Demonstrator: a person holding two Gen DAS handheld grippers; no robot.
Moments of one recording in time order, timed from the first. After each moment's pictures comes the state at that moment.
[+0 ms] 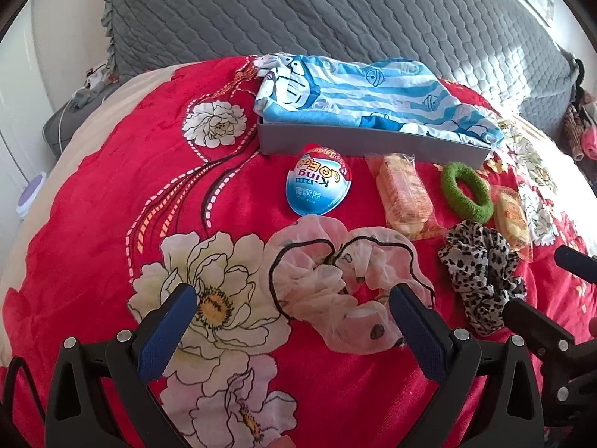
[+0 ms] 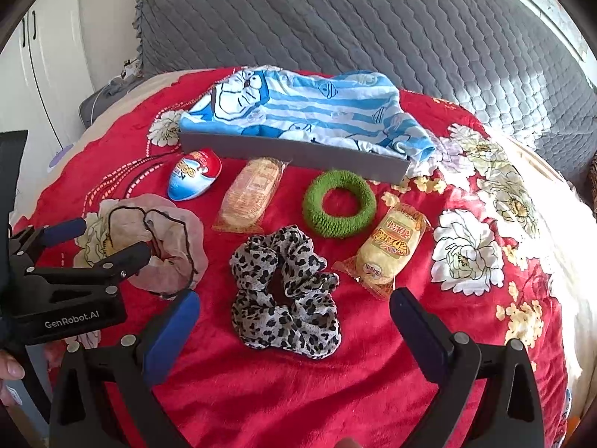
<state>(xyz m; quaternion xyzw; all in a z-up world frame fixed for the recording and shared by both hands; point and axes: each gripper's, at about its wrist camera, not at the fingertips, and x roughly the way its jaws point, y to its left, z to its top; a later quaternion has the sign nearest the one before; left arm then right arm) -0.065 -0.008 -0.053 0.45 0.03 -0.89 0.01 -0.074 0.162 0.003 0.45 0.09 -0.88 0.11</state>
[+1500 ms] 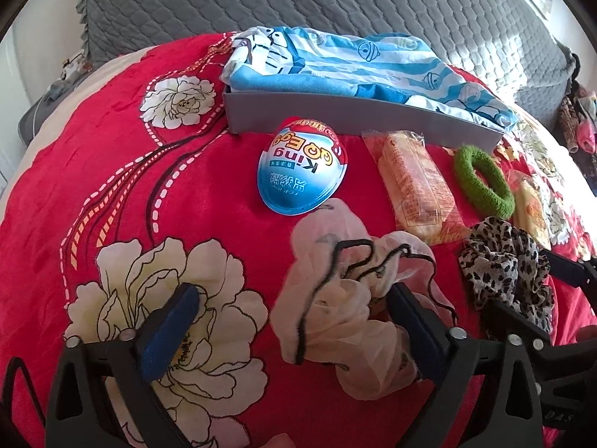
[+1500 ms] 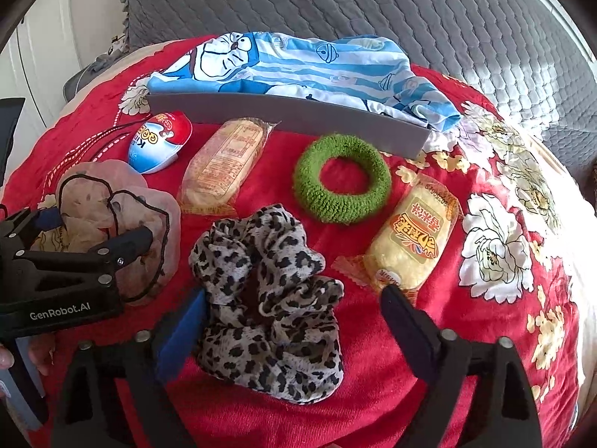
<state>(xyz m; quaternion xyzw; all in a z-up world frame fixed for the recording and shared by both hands) -0.102 0.000 -0.093 0.47 0.04 -0.88 -0.02 -0.107 0.158 -0.040 0.48 0.11 -0.87 0.09</state>
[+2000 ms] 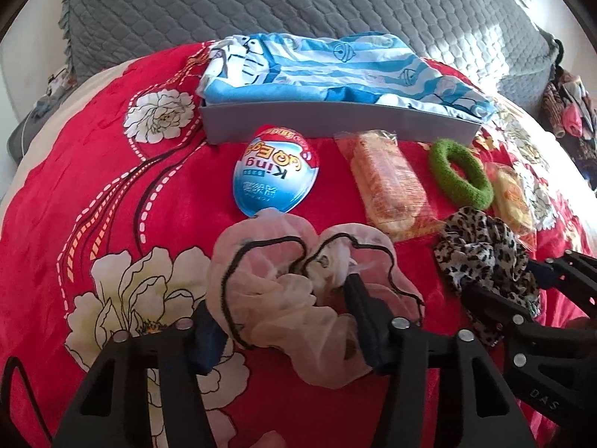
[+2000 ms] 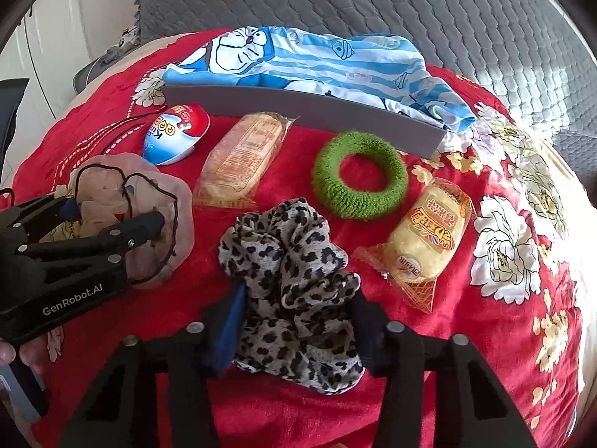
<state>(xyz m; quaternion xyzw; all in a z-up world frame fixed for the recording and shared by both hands) -0.097 0.009 -0.085 0.46 0.02 -0.88 -0.05 -0.104 0.153 -0.039 0.49 0.11 -0.86 0.12</state>
